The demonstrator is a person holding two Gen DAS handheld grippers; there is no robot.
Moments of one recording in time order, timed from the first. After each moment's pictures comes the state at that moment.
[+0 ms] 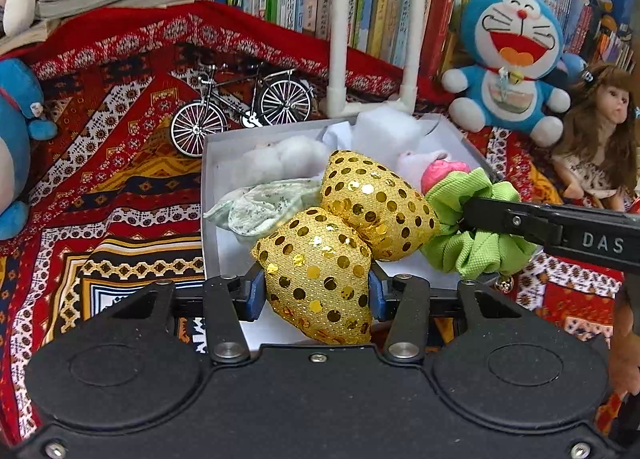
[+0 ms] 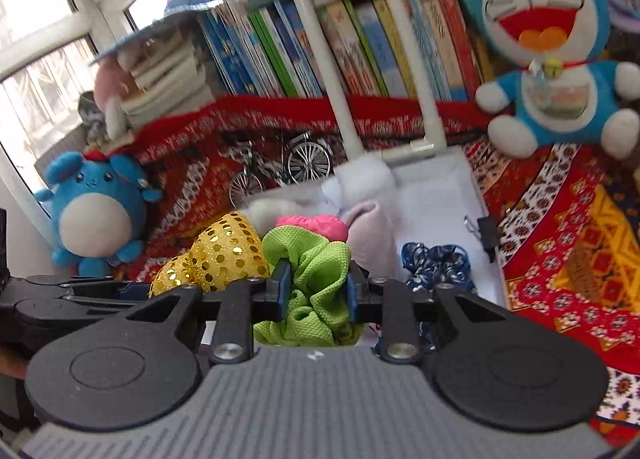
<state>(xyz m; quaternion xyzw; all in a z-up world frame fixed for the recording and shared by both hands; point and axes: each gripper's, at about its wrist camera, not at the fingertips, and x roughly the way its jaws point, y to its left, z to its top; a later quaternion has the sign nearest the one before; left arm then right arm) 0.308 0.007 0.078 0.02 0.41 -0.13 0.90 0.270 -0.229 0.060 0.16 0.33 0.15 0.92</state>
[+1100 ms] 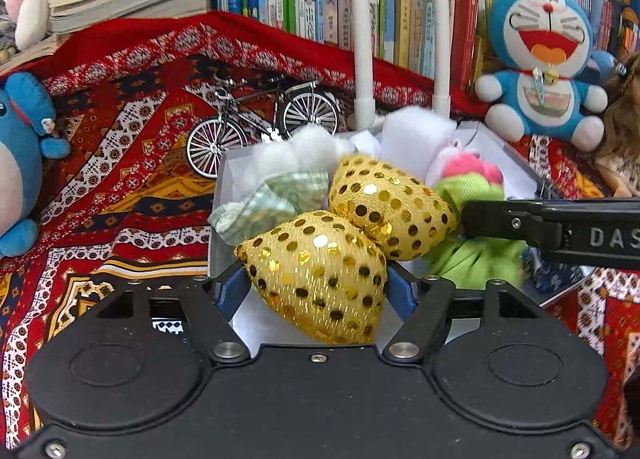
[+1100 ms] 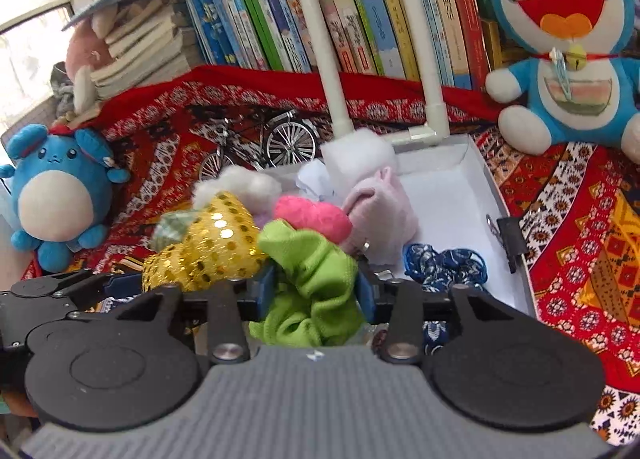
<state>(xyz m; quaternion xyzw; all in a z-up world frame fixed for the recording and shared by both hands) 0.320 -0.003 0.048 0.05 0.35 -0.08 0.93 0.291 -0.208 0.045 0.12 0.33 0.13 0.93</state>
